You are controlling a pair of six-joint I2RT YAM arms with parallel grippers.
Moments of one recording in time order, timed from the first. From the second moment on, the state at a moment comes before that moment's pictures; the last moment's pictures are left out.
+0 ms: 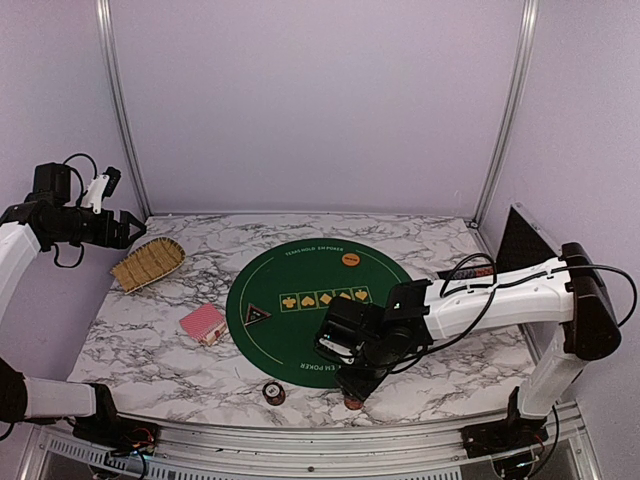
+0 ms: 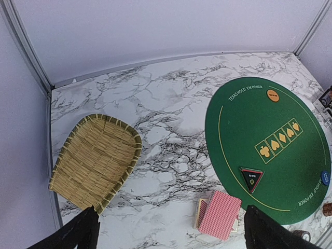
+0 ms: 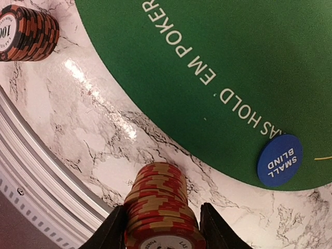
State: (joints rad) left arm 0.16 1.11 1.17 -0.77 0.45 0.23; right arm 1.23 1.69 1.17 -0.85 0.03 0.39
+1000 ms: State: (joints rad) left arm 0.16 1.11 1.17 -0.77 0.46 0.23; right arm 1.06 1.75 1.51 -0.96 0.10 0.32
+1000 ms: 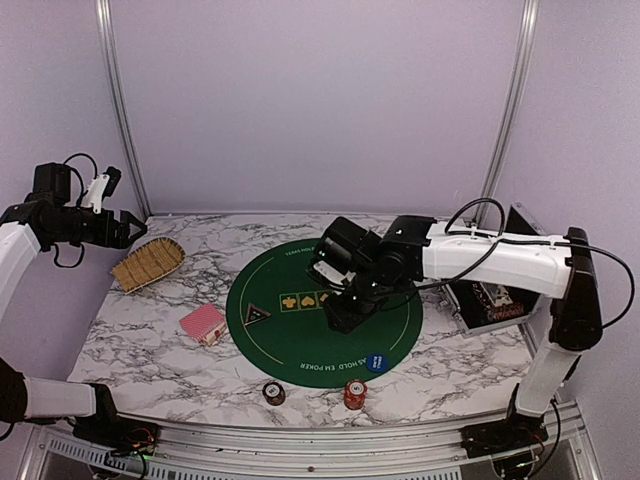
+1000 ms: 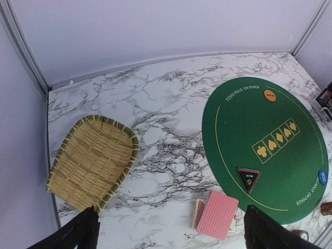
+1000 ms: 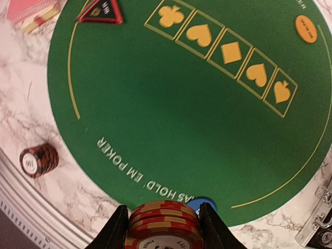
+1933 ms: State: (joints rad) left arm 0.16 1.14 1.17 -0.77 0.50 0.23; right arm 0.66 2.51 2.23 -0.83 0.14 0.21
